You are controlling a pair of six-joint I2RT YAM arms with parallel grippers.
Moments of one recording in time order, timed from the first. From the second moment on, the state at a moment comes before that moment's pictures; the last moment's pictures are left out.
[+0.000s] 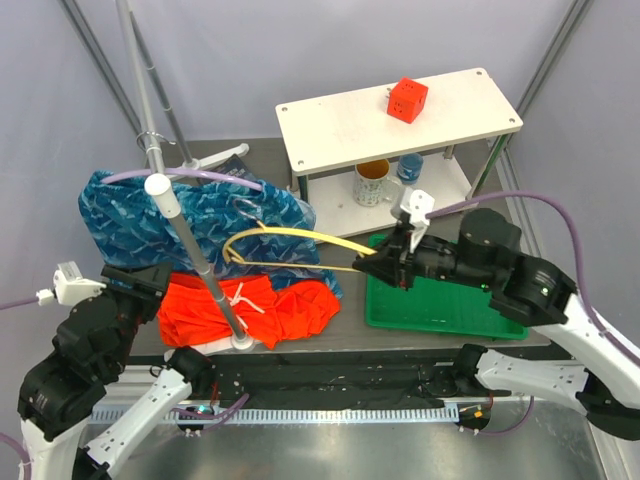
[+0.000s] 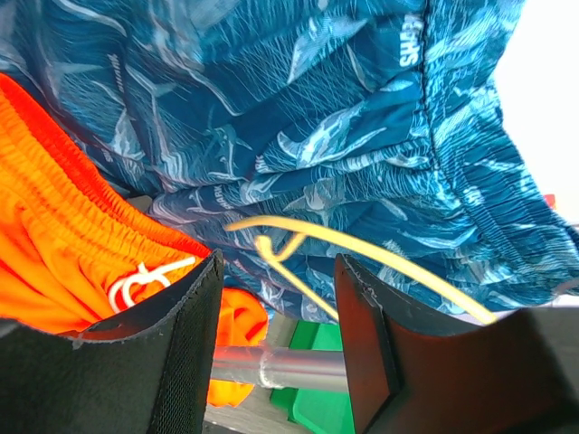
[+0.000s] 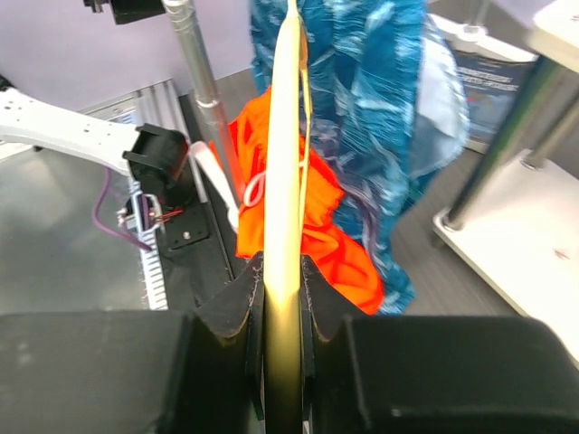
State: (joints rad) left arm -0.56 0.36 1.17 -1.16 -0.61 -1.17; right arm 0.95 0.90 1.28 -0.56 -0.27 0.05
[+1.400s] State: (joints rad) left arm -0.56 0.43 1.13 -1.12 -0.52 -1.19; right arm 0.95 1.22 1.94 -0.56 0.14 -0.07
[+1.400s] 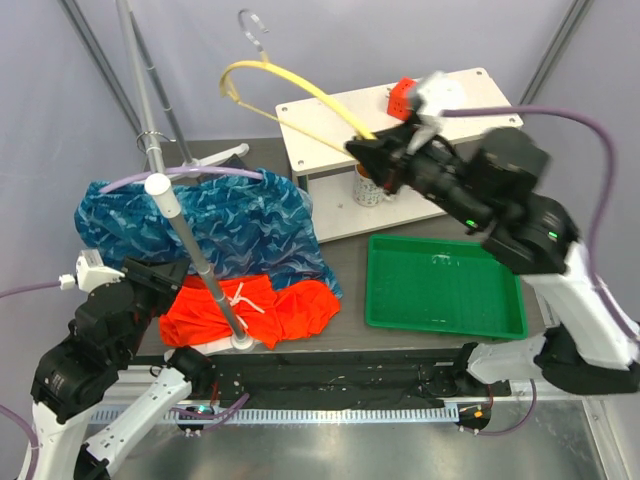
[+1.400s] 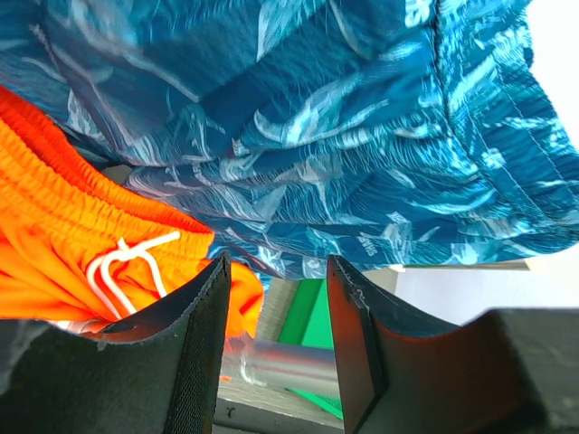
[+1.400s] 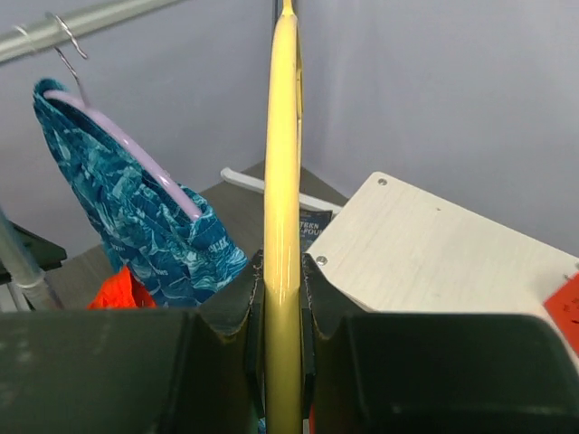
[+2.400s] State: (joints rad) left arm -0.56 0.39 1.16 -1.10 -0.41 -1.17; right arm 0.81 1.96 2.36 -0.50 -0.34 0.07
